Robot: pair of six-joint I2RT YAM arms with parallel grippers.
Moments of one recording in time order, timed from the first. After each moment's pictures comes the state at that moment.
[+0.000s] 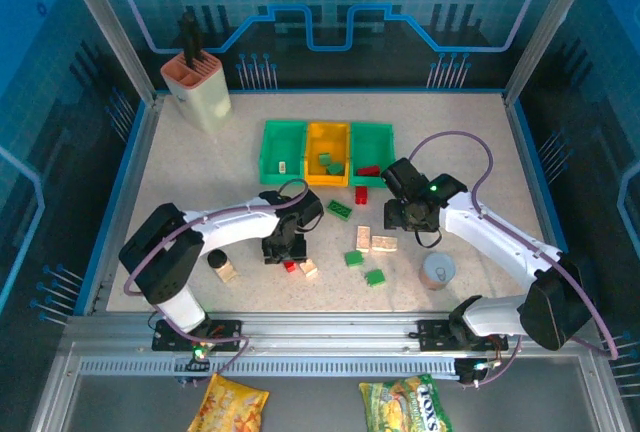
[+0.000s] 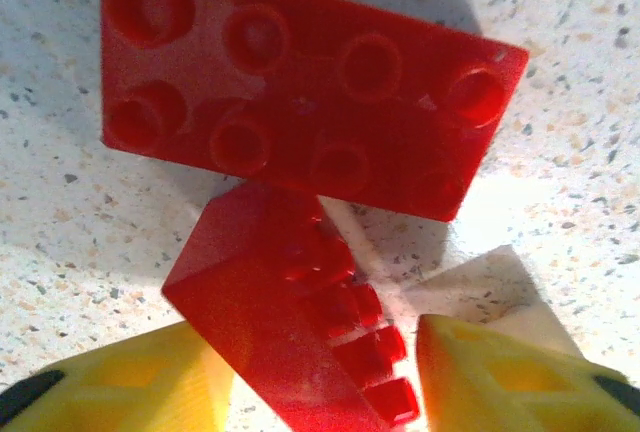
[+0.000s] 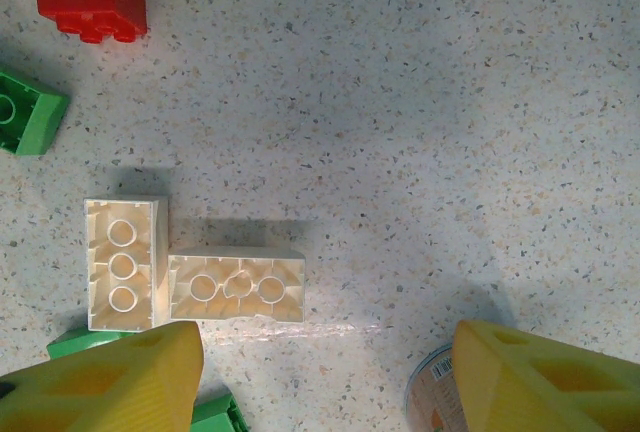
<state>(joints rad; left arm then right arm) -0.76 1.66 0.98 -0.89 0.02 -0.88 0.58 1.31 1.02 -1.01 0.23 0.65</state>
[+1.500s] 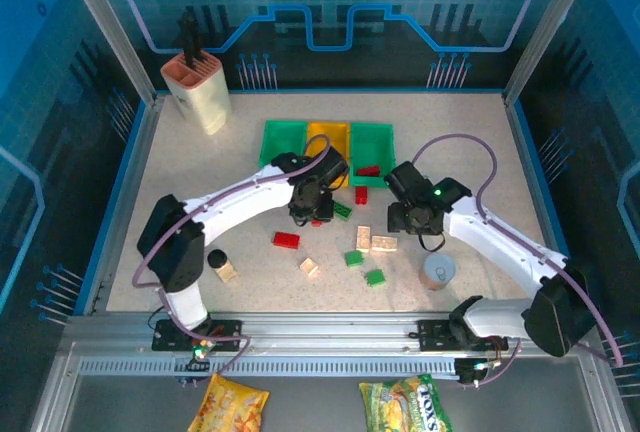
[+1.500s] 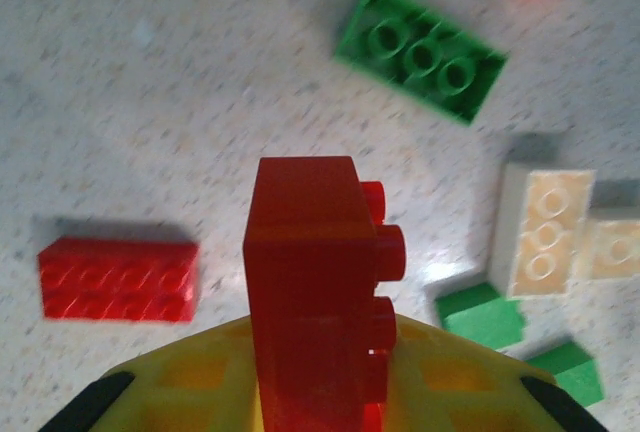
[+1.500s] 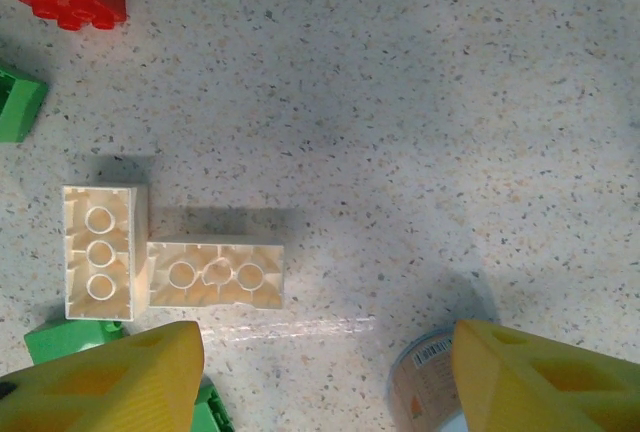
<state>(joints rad) -0.76 1.81 1.49 -1.01 -0.03 -0.76 0.58 1.25 0.99 -1.04 0.25 0.65</state>
